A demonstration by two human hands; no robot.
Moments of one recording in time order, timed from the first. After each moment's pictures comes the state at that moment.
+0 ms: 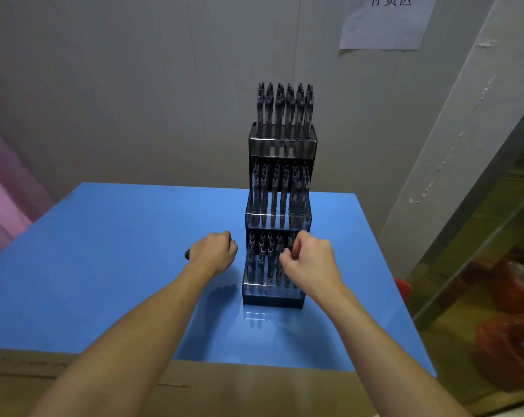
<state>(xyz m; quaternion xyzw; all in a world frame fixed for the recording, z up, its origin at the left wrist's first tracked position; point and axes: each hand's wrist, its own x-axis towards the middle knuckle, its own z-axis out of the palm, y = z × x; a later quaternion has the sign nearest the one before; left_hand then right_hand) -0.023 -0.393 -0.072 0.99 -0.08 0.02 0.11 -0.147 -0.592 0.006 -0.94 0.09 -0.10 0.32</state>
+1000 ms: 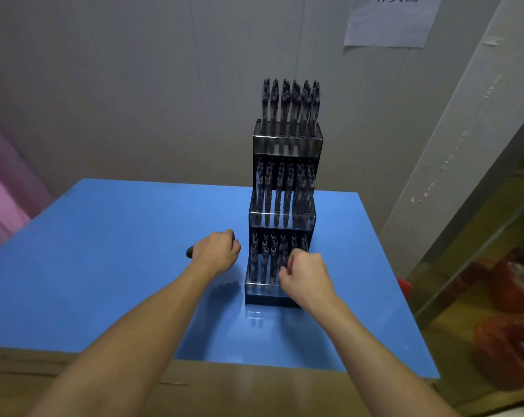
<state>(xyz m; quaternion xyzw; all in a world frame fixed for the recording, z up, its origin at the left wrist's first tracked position) -0.025 -0.394 -0.070 0.99 -0.09 0.01 0.11 -0.143 -0.583 -0.027 -0.96 0.09 -0.03 0.27</state>
